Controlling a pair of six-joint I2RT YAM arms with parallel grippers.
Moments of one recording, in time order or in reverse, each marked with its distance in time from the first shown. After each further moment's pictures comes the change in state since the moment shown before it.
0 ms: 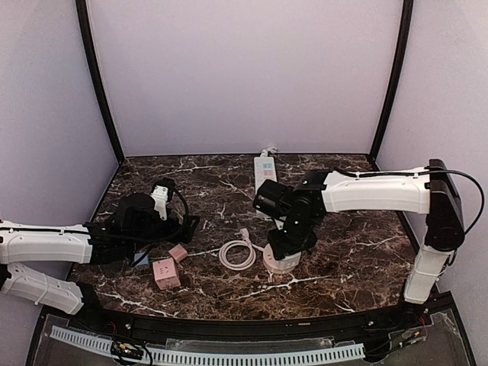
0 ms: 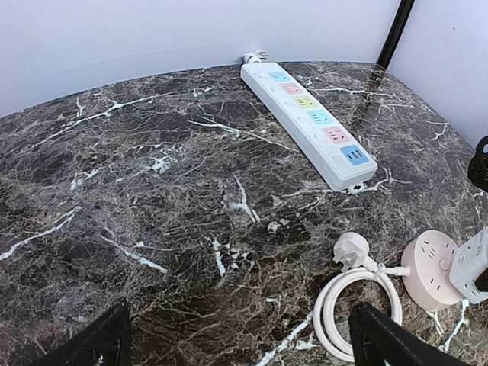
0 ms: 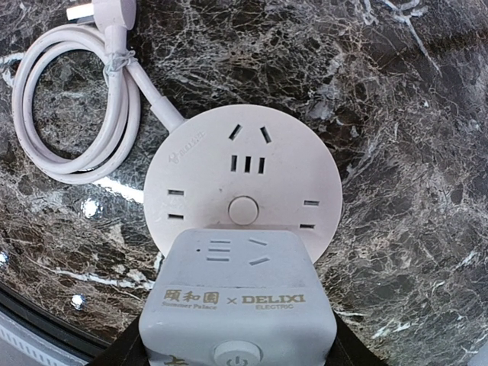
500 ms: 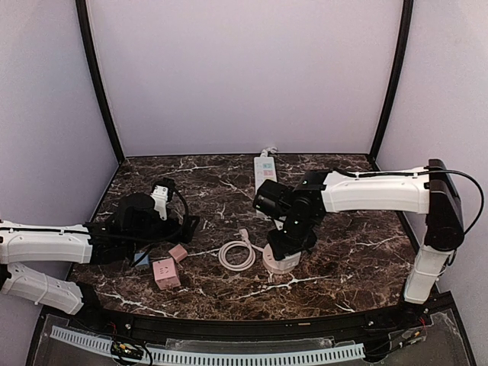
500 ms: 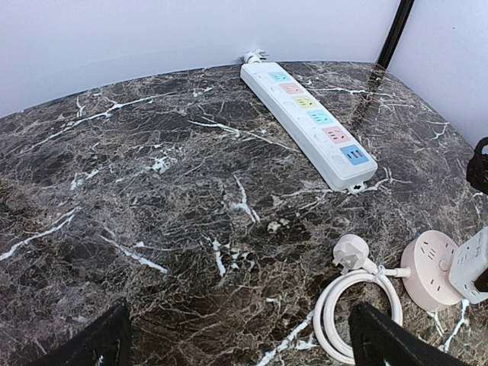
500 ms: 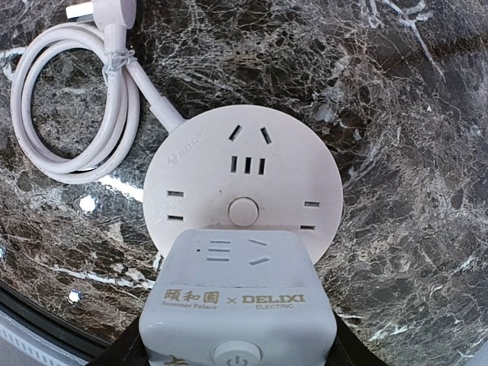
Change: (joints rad) left arm 0.000 0.000 0.000 0.000 0.000 0.001; right arm 0.000 0.008 0.002 0.002 -0.008 -0.023
